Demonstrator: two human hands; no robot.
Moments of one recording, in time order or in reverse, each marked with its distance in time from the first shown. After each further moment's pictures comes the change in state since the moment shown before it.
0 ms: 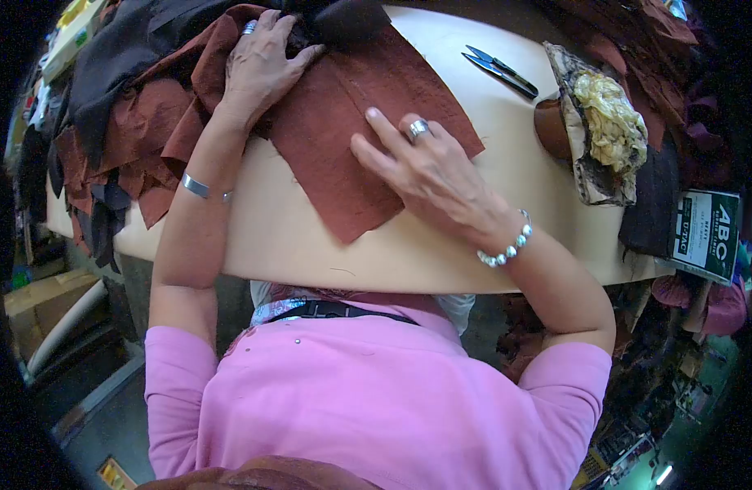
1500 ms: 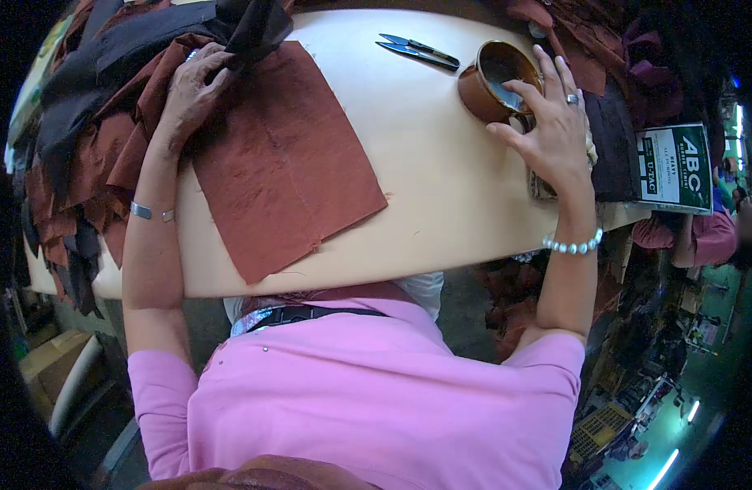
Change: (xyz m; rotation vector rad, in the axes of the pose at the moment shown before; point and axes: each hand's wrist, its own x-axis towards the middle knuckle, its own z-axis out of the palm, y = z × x) left_hand 0.007 -0.016 0.001 -0.383 -0.049 0.275; right_hand -0.127 0.090 -0.073 -0.261 0.001 0.686
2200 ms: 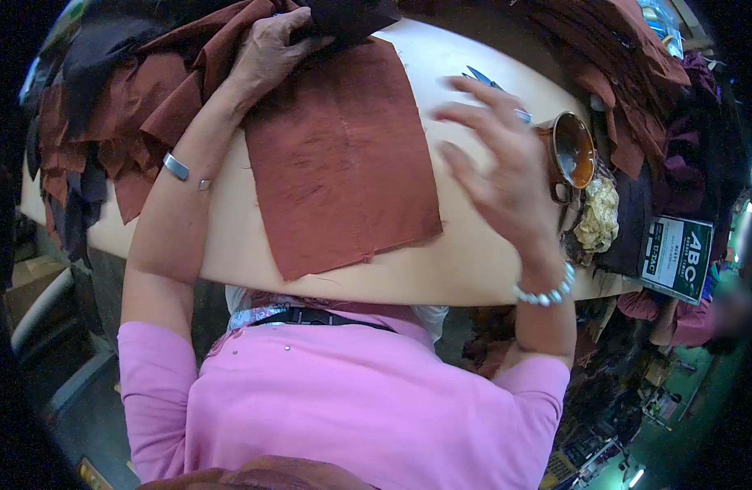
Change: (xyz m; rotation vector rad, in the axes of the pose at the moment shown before) left_hand 0.007 -0.004 0.013 -0.202 0.151 -0.119; right_hand 0.058 -0.122 -0.004 0.711 -0.002 -0.228
